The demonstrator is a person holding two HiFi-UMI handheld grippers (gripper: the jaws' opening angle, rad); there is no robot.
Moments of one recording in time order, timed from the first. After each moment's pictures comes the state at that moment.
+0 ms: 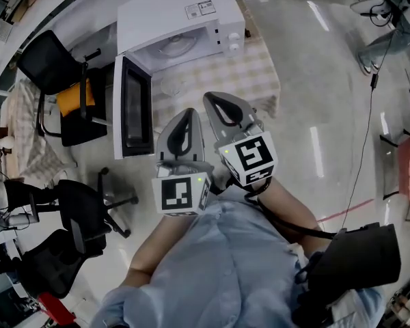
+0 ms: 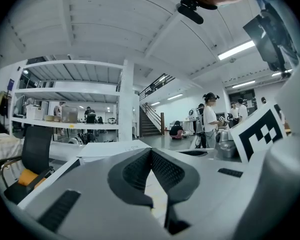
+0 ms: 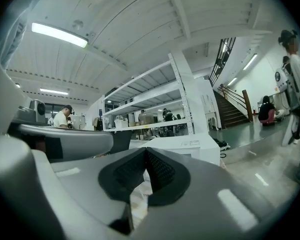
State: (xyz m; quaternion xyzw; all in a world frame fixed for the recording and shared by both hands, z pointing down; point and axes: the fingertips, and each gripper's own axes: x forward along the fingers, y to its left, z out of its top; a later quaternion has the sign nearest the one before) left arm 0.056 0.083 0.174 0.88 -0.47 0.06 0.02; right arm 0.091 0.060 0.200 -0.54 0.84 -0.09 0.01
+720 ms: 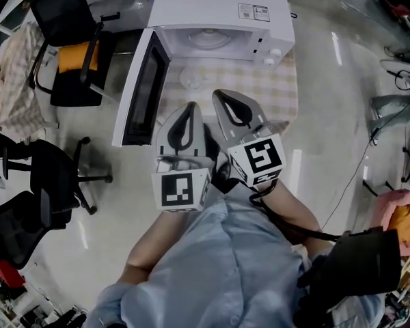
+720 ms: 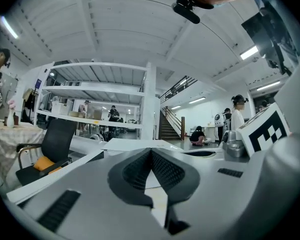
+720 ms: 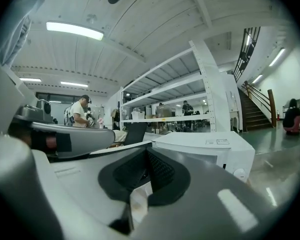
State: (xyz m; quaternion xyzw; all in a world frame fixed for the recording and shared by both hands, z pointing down) left arm -0.011 0.032 0.204 0.82 -0.57 0.01 0.06; right arm 0.035 0.009 0.231 -0.44 0.89 -0.05 -0.05
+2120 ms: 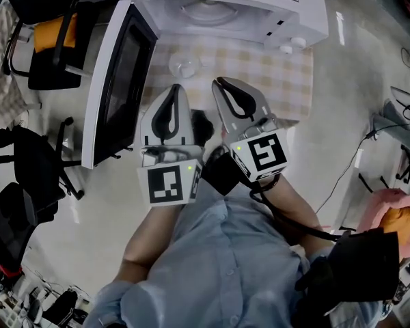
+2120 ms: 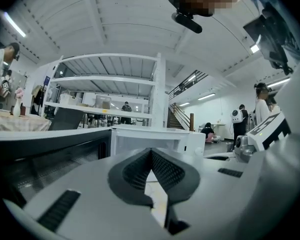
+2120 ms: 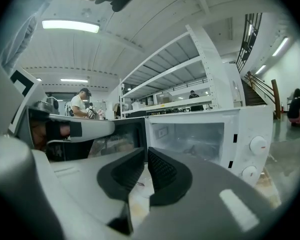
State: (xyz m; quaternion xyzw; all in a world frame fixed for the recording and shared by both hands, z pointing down) left arm -0.034 -0.043 0.298 0.79 -0.61 0.02 0.08; right arm 0.036 -0.051 0.338 -0.41 0.90 -0.07 -0.07
